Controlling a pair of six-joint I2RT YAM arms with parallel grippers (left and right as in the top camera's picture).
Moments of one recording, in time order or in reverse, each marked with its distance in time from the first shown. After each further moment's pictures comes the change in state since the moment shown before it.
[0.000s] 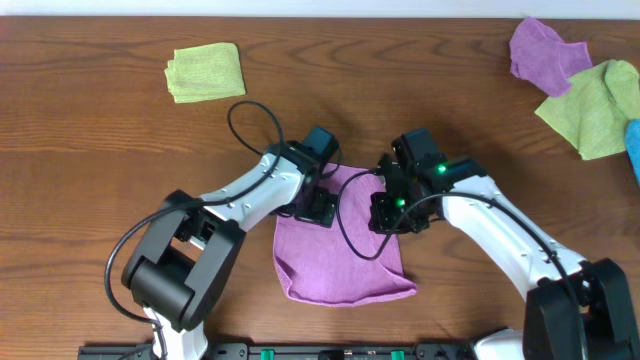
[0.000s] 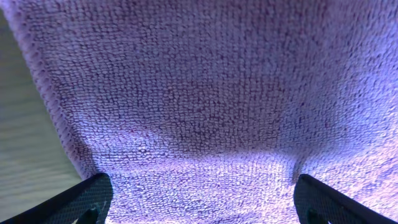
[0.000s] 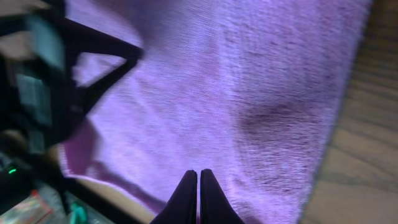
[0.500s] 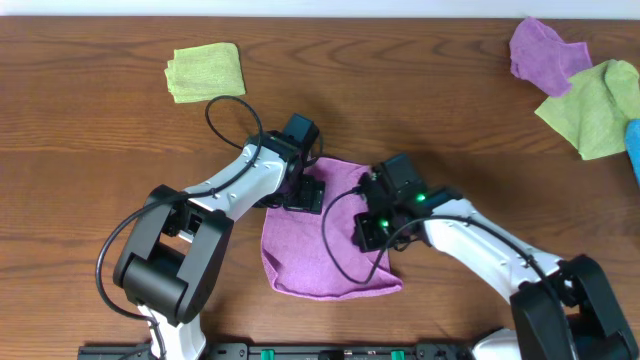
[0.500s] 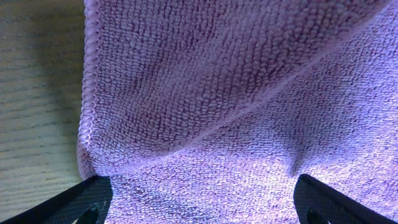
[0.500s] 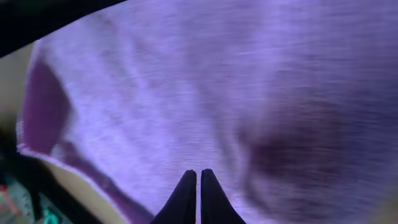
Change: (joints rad) left arm 0.080 0.000 0.003 0.016 0.026 -0.018; right arm 0.133 -0.002 -0.144 0.245 -0.039 0.010
